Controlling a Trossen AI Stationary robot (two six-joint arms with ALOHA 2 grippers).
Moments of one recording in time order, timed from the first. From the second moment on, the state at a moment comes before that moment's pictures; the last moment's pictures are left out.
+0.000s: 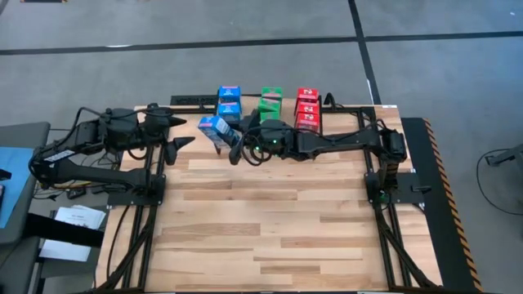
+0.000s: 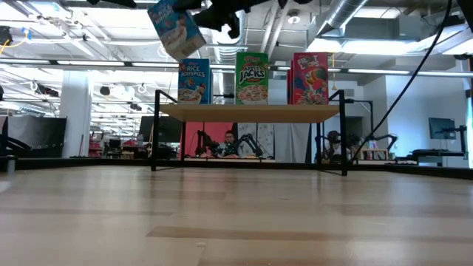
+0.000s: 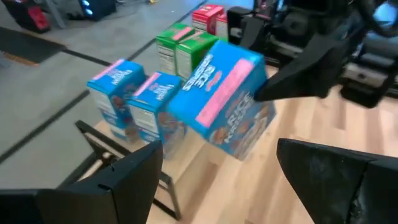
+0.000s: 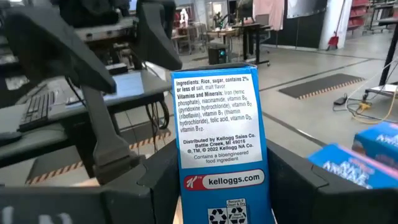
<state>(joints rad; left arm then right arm) 0.14 0.73 1.17 -0.80 -0.36 -0.15 -0.07 1.89 1.56 0.31 0.32 0.13</state>
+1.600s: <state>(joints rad) 0.11 0.71 0.63 -0.23 -0.13 -0.30 -0.07 1.89 1.43 0.37 0.26 0.08</state>
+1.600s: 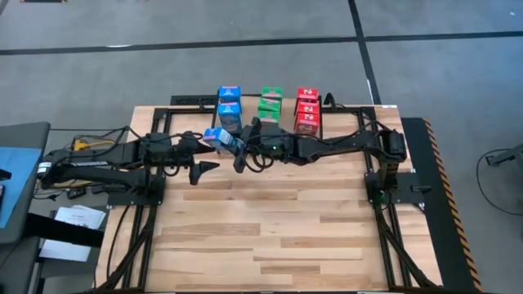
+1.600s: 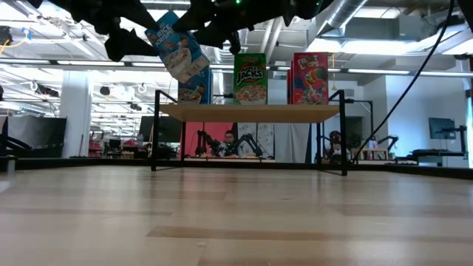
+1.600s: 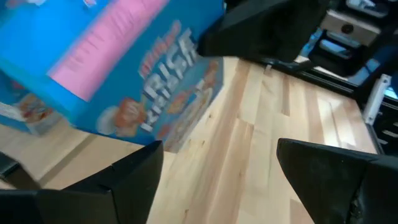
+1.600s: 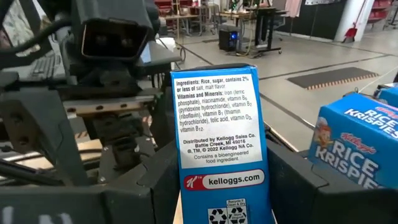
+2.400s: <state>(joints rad) 0.09 0.56 0.73 -0.31 -0.04 -0.13 0.01 1.89 1.48 0.34 0.39 -0.06</state>
